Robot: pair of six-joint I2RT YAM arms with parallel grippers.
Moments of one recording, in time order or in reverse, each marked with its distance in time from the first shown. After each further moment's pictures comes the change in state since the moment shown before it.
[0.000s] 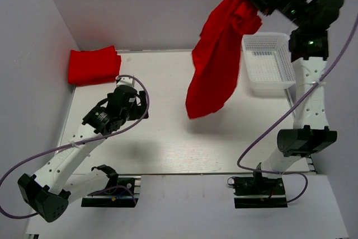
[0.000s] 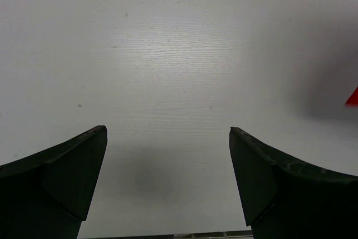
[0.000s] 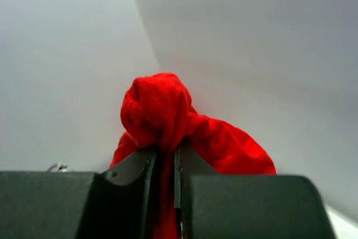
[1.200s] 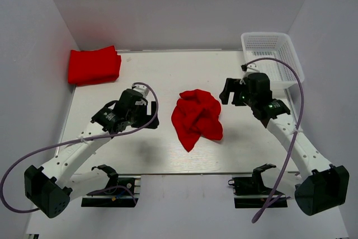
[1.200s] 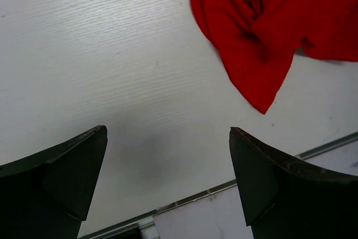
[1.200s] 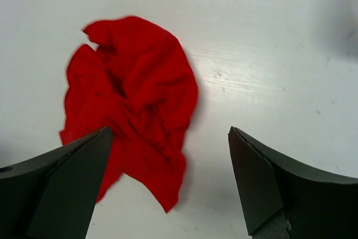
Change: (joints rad) left arm -0.007 0.043 -0.093 0.043 0.297 0.037; right arm 0.375 -0.566 -1.227 -0.409 0.803 -0.397
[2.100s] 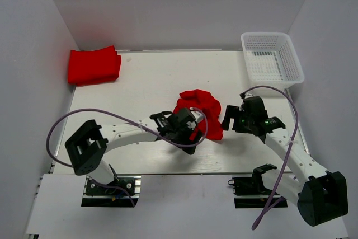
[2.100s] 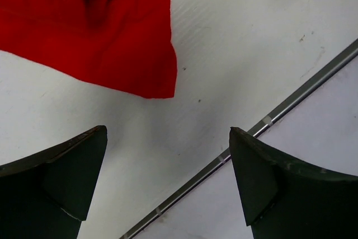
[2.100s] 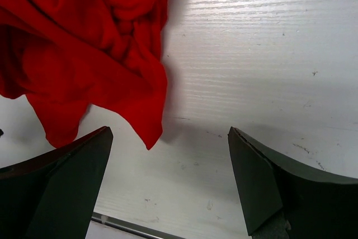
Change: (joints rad) left arm -0.429 0.488 0.058 0.248 0.149 0.038; right arm -0.001 -0.106 -0.306 -0.131 -0.043 0.115
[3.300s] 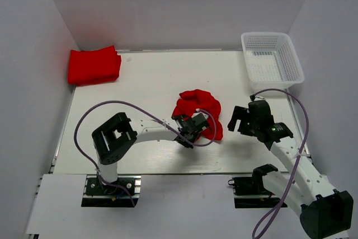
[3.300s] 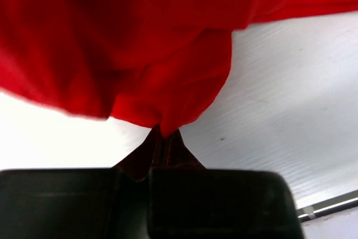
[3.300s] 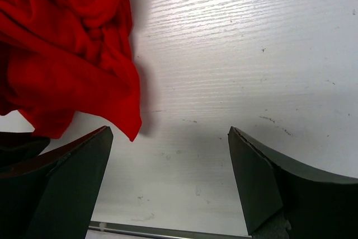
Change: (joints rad) left arm -0.084 0.309 0.193 -0.063 -0.286 -0.111; right arm -0.002 -0.146 0.000 -0.117 0.157 0.081
